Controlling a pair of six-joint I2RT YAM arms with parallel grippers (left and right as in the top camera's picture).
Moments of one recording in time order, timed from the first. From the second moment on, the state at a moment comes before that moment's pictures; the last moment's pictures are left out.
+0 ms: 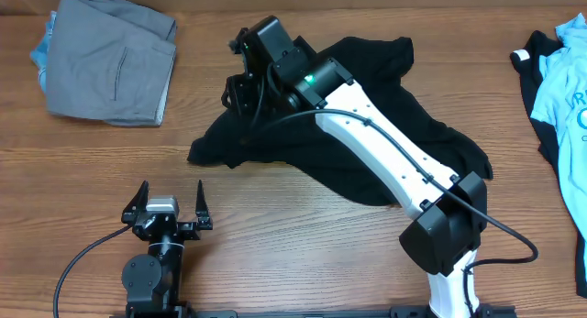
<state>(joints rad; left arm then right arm) 0.03 0.02 0.01 -0.08 0.01 0.01 0.68 2.08 2.06 -0.88 -0.30 0.47</state>
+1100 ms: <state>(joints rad) 0.03 0.02 0.01 -0.08 0.01 0.01 0.08 1.37 1.90 -1.64 0.02 0.73</state>
